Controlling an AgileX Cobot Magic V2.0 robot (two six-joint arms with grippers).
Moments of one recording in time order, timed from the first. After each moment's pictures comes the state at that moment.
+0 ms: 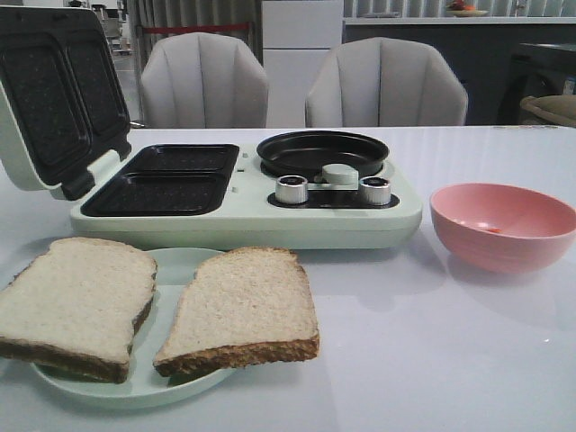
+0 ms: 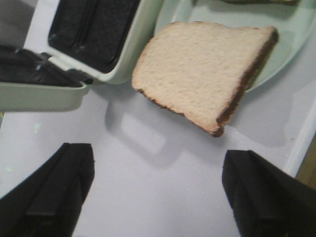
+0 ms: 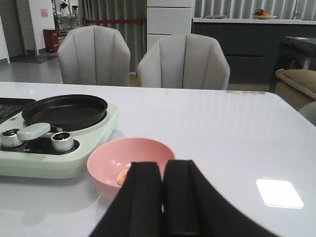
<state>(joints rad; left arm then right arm) -0.80 0.70 -0.35 0.77 0.58 0.04 0.08 -0.01 0.03 0.00 0.02 0.04</state>
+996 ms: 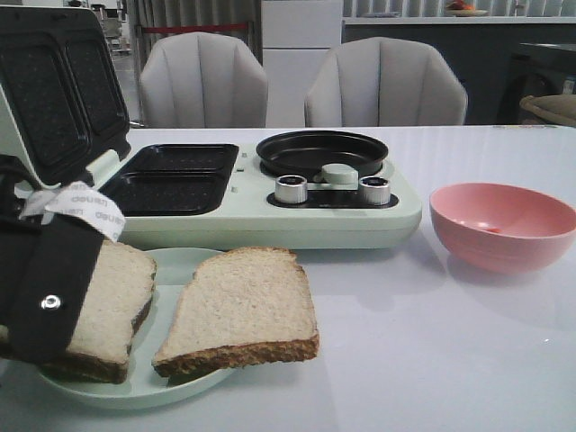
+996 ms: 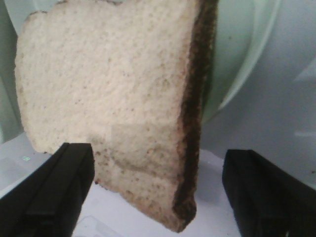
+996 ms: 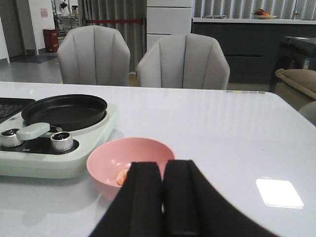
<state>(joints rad) -0.86 1.48 -0.50 1.22 0.58 -0.24 0.08 -0.01 0.03 0.00 0.02 0.04</state>
